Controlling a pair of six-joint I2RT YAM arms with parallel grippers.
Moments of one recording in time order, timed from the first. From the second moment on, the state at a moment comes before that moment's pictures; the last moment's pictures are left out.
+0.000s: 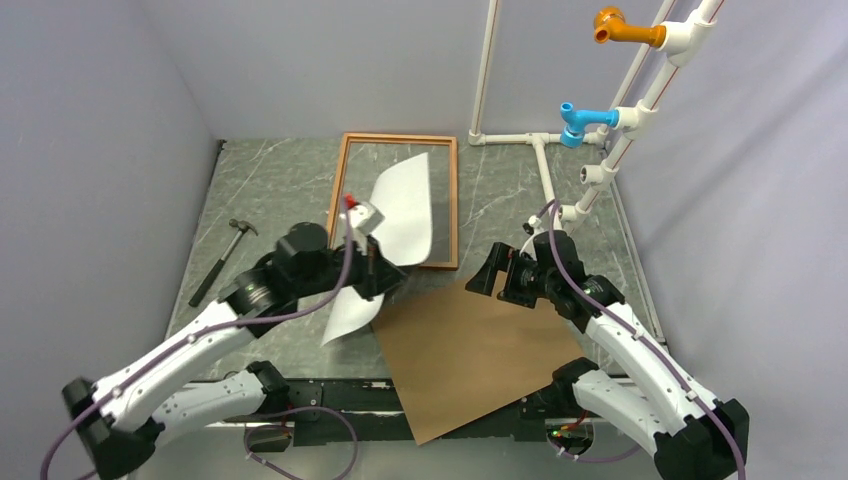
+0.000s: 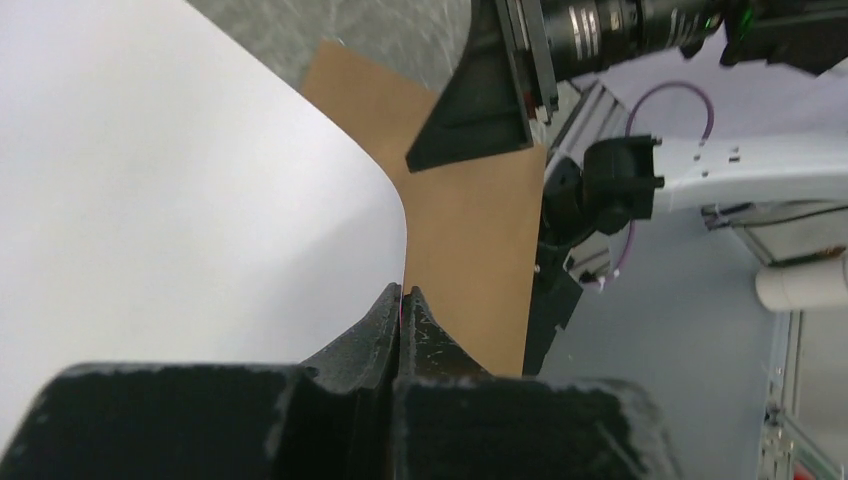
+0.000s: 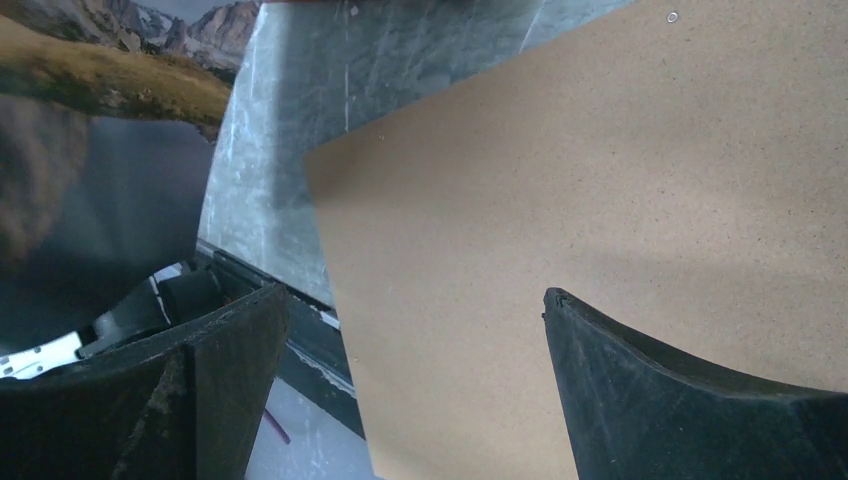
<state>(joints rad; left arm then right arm) -0.78 0.84 0.88 -0.31 0.30 -0.41 0.44 0.86 0.67 -0.55 -0.30 0.70</state>
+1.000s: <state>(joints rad) -0.69 0.92 0.77 -0.19 0.16 -0.49 0.36 0.91 0.52 -0.49 -0.33 0.71</state>
